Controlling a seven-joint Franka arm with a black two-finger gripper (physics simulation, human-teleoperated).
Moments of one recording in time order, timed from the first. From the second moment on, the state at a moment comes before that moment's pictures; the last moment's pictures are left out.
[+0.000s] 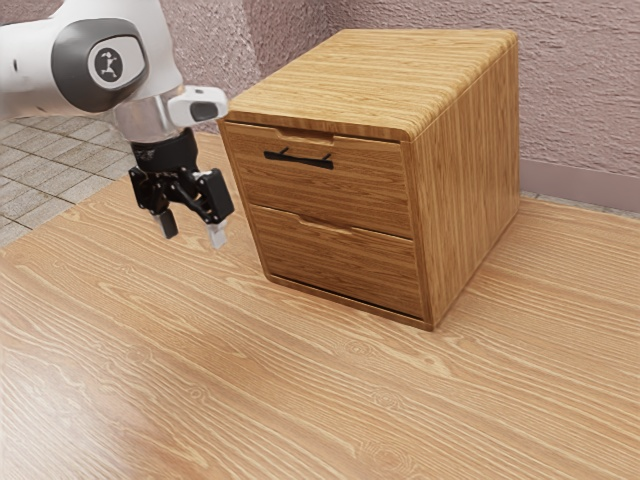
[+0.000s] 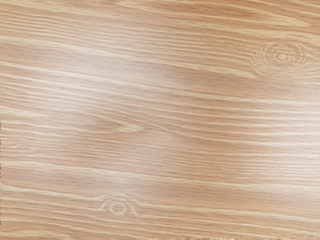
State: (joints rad) arm 0.16 0.11 0.06 -1.37 -0.04 1.39 0.09
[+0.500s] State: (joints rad) arm 0.20 0.00 0.02 -1.17 0.01 1.38 0.44
